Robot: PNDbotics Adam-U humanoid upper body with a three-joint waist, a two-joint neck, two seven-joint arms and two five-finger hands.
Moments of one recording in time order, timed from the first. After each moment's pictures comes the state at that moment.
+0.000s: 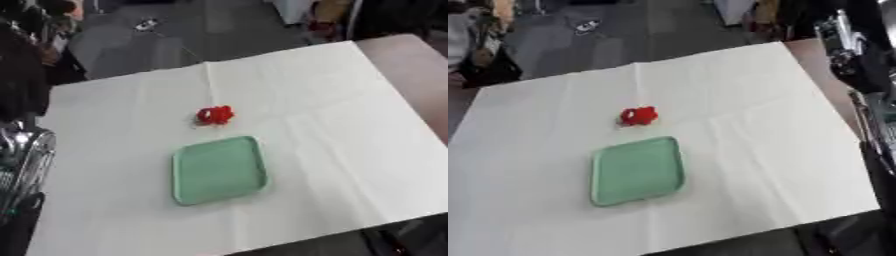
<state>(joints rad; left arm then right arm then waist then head) -0.30 0.42 -0.09 -1.98 0.14 -0.21 0.36 -0.51 -0.51 0.08 -1.98 0.10 -0.29 0.22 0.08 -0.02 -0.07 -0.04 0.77</state>
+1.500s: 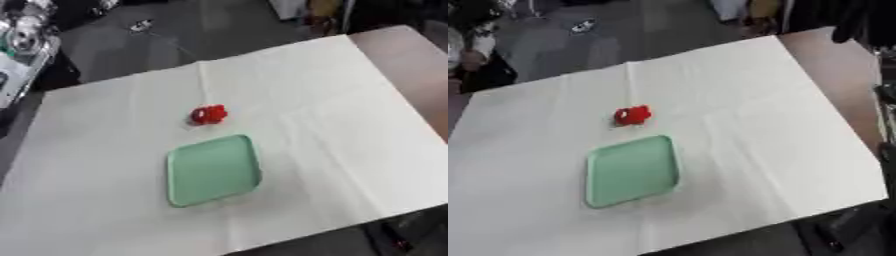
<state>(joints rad) -0.83 0.69 -0.24 -1.21 -0.46 -0.14 0.07 -0.53 -0.48 0.04 -1.98 -0.12 -0.57 0.29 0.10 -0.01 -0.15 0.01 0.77</state>
